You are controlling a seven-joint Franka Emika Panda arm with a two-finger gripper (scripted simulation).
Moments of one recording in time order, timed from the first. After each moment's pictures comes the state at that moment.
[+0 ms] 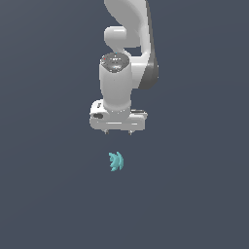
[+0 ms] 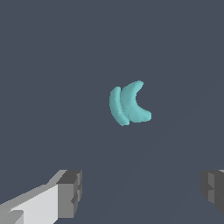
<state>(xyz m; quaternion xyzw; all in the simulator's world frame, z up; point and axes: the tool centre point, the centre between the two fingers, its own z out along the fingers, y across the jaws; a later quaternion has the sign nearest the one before) 0.006 -0.025 0.180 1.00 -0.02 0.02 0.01</state>
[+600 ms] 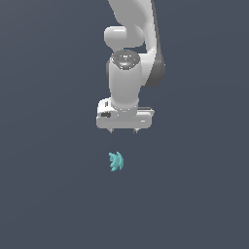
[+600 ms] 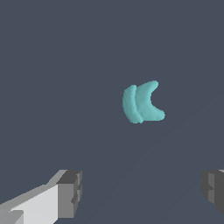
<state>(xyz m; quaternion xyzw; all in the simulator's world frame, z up) 0.002 -0.003 0.186 1.00 0.01 0.01 0.01</state>
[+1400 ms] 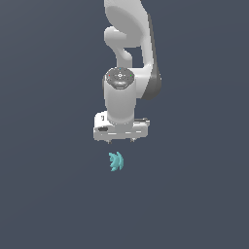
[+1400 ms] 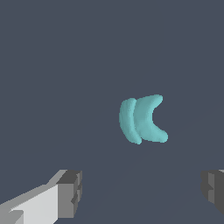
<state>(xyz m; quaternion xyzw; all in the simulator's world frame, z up) 0.030 -0.015 0.155 1.00 0.05 0.01 0.01</state>
